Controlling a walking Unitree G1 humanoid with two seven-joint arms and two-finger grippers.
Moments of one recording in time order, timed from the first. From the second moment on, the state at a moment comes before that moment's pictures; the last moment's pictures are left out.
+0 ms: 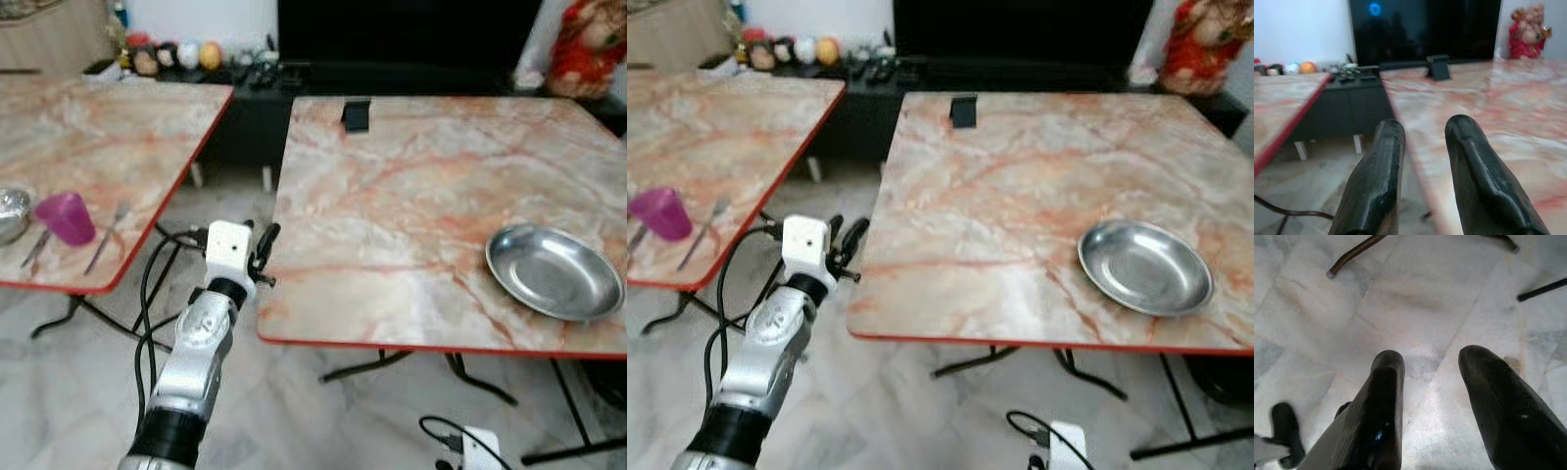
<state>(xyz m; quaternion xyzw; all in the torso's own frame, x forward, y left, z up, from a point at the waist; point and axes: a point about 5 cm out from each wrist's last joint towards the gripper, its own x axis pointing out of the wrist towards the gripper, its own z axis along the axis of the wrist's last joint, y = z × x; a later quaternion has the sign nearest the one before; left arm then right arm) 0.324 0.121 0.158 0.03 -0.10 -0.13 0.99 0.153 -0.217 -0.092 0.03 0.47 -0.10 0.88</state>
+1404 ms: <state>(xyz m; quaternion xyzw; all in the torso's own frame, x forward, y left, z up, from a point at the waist) 0.327 0.124 0.160 0.03 -0.10 -0.12 0.99 0.159 -0.211 -0.090 0.04 0.46 -0.09 0.88</state>
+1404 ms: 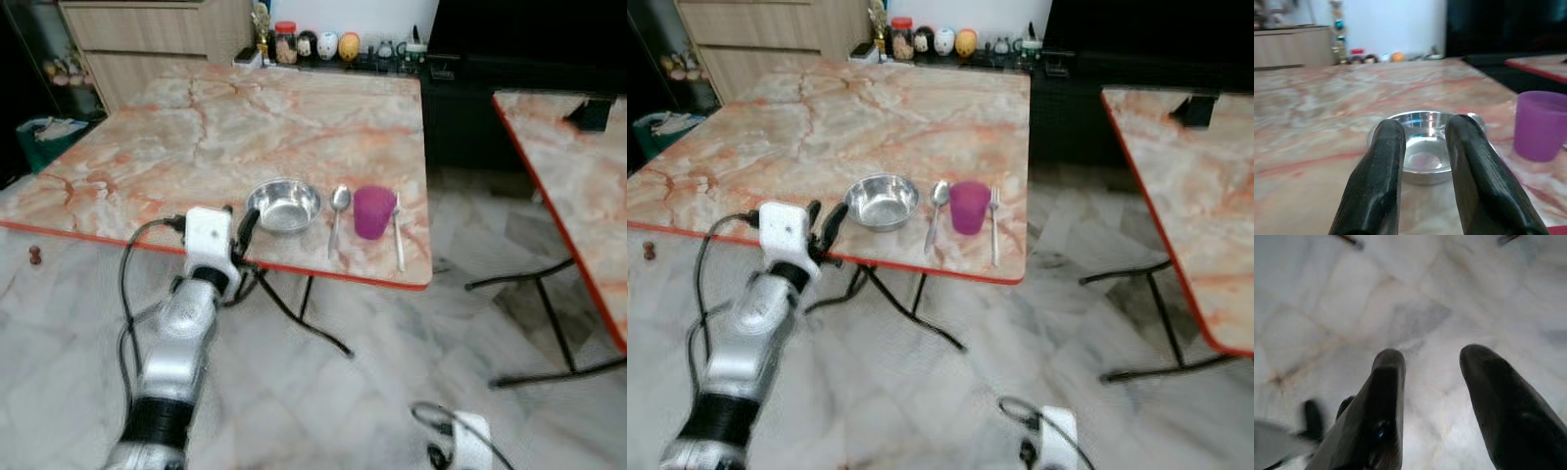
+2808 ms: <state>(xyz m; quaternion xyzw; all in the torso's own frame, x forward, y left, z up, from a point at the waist) 0.333 0.138 0.159 -0.06 -0.08 -0.09 0.99 0.162 -0.205 -0.090 0.05 0.46 -0.08 0.88</state>
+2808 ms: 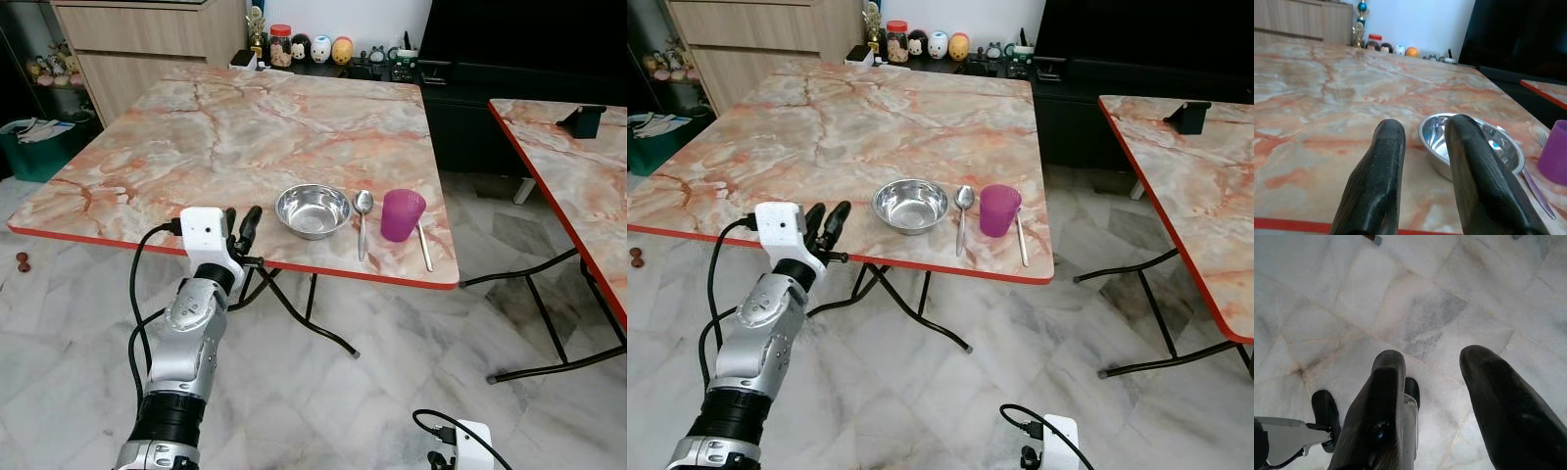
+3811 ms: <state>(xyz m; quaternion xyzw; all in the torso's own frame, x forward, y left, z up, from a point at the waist) 0.333 0.135 0.160 -0.07 -0.07 -0.11 0.99 0.160 -0.202 -0.092 0.05 0.46 -0.07 0.88</state>
